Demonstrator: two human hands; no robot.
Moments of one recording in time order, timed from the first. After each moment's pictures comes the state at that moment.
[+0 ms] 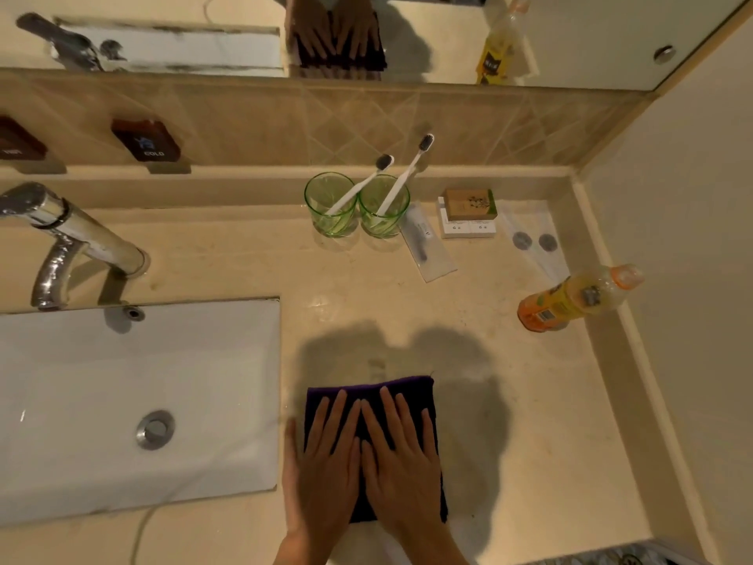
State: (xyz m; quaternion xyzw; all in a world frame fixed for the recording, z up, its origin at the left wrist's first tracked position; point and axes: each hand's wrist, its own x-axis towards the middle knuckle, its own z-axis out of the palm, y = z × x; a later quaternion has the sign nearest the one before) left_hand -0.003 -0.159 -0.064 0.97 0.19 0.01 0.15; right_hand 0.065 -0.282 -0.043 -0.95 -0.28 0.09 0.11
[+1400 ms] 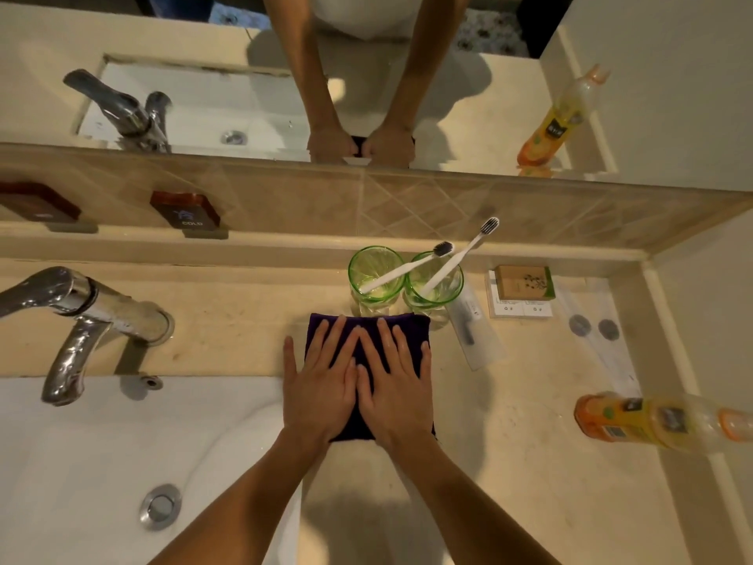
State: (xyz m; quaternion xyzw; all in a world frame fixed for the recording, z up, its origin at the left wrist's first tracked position) left_hand 0.186 0.007 -0.061 0.97 0.22 0.00 0.11; right_hand 0.254 -0.115 -0.044 -0.94 -0.31 0.08 0.11
